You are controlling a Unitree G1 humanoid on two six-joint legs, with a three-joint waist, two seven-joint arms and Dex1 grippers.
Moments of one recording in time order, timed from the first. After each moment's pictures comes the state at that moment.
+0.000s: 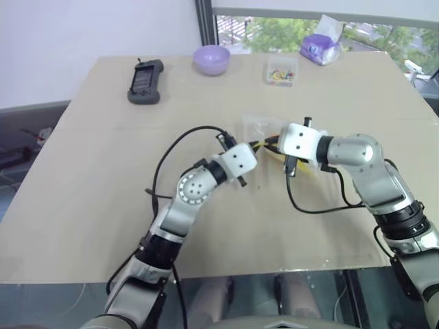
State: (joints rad) left arm -0.46 0.30 -0.28 -0.02 0.25 0.00 -0.46; right arm -0.67 -0.58 0.31 -0.15 -0.19 0.22 0.91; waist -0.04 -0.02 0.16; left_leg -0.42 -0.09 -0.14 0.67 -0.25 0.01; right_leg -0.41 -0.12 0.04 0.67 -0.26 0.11
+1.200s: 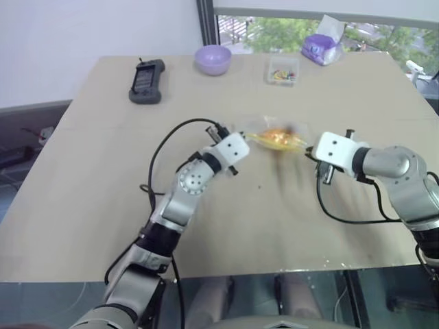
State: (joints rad) left arm -0.55 0.32 -0.28 0.10 0.29 0.05 -0.33; right arm -0.51 -0.80 0.22 -0.24 -0.20 0.37 0.87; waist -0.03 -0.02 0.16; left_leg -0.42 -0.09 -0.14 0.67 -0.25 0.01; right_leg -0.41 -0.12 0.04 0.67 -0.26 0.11
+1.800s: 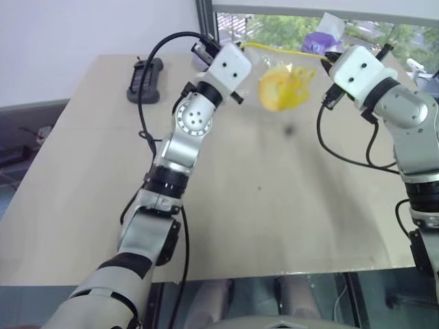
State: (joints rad) left arm -0.92 0.28 -0.16 0.35 0.25 -0.06 -0.19; right arm -0.79 -0.69 0.13 -0.02 -0.25 0.16 0.56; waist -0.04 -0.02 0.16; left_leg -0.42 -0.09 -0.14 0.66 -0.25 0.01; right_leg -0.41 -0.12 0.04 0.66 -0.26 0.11
